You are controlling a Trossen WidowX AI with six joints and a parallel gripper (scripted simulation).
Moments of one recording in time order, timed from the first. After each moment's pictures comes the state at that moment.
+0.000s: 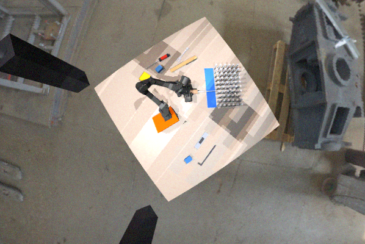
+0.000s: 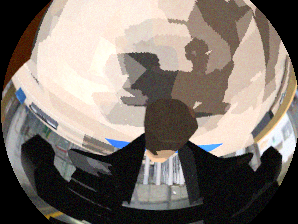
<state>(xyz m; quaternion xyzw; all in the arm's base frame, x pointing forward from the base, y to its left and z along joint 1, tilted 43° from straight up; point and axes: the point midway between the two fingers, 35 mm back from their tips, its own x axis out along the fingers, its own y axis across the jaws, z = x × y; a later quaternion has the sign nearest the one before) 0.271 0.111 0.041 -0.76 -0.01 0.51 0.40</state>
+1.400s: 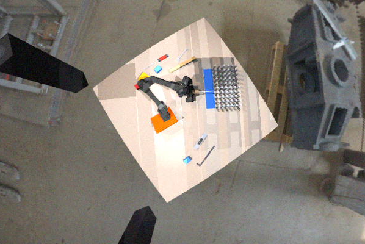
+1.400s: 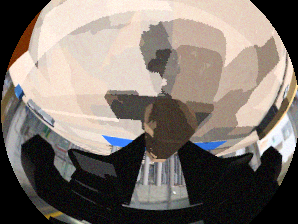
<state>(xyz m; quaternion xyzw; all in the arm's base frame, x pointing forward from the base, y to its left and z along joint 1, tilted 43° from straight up) 0.291 0.106 0.035 -0.76 -0.01 0.51 0.40</state>
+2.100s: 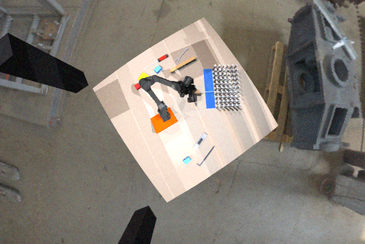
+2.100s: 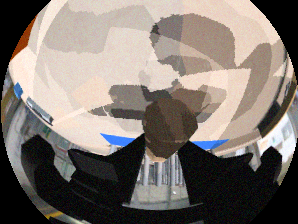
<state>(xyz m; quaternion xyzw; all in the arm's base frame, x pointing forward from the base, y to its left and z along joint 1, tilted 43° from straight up) 0.302 0.103 0.031 -0.76 -0.01 0.51 0.40</state>
